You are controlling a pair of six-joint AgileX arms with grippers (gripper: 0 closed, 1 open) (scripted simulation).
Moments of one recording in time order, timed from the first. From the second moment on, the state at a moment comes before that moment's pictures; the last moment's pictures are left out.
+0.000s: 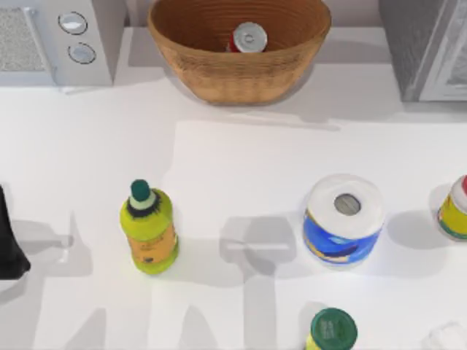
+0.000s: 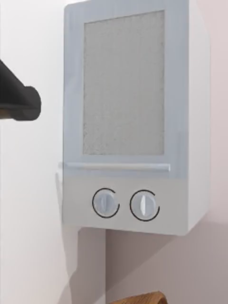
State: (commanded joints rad) left arm 0.00 0.00 0.00 0.00 0.00 0.00; right arm -1.03 1.55 0.37 1.21 -1.01 0.03
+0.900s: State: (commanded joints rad) left arm 0.00 0.00 0.00 0.00 0.00 0.00; right arm -1.05 1.50 0.92 0.59 -1.04 0.03
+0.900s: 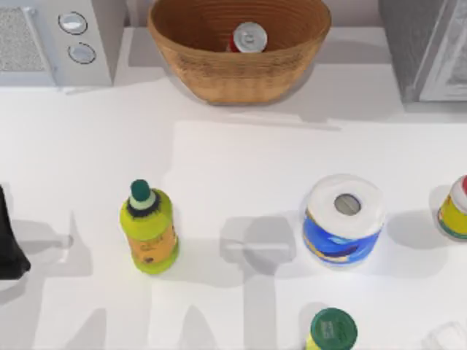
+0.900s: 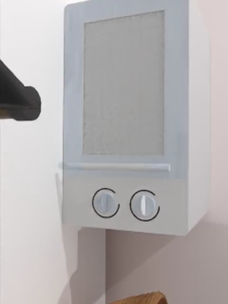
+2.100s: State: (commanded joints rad) left arm 0.00 0.00 0.00 0.00 0.00 0.00; right arm -1.04 1.34 1.74 -0.38 -1.03 0.03
